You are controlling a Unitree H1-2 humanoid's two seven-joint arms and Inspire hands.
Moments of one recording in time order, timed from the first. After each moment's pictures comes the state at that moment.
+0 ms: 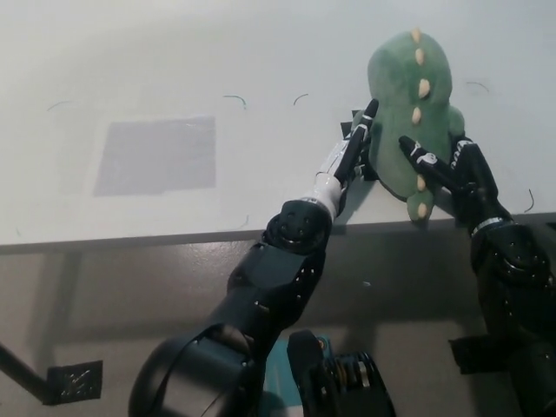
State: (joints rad) left_arm -1.05 -0.20 -0.05 1.27 -0.06 -0.15 0.05; right_arm -0.70 -0.12 -0.10 0.78 0.12 -0.05 0.07
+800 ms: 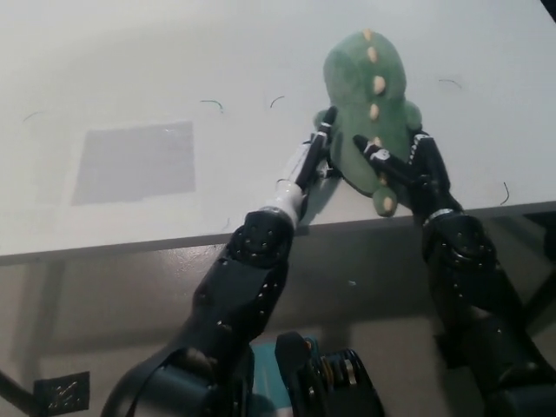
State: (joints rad) left_arm -0.92 -0.11 -0.08 1.09 -0.04 -0.14 0.07; right_arm -0.82 -0.02 -0.07 1.00 0.11 -0.18 0.00
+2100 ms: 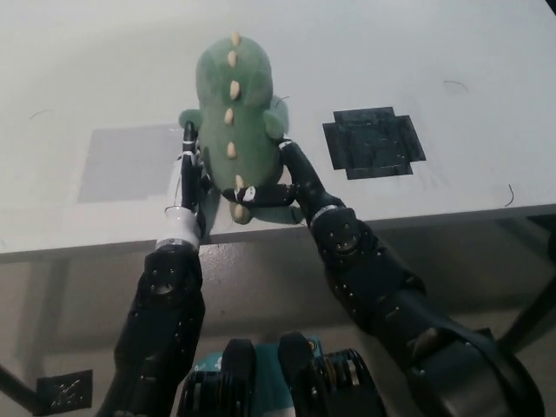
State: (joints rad) left_arm -0.69 -0.01 0.13 0.83 -0.07 -0.25 0.13; right_arm -1.01 0.14 0.25 1.28 -0.06 -0.25 -0.12
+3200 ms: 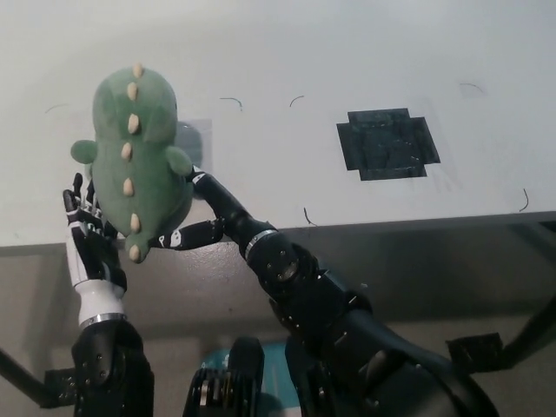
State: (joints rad) left_arm -0.41 -0.02 0.28 0.51 -0.21 -0.37 0.13; right_arm -1.00 0.27 0.35 1.27 -0.12 -0.28 -0.04
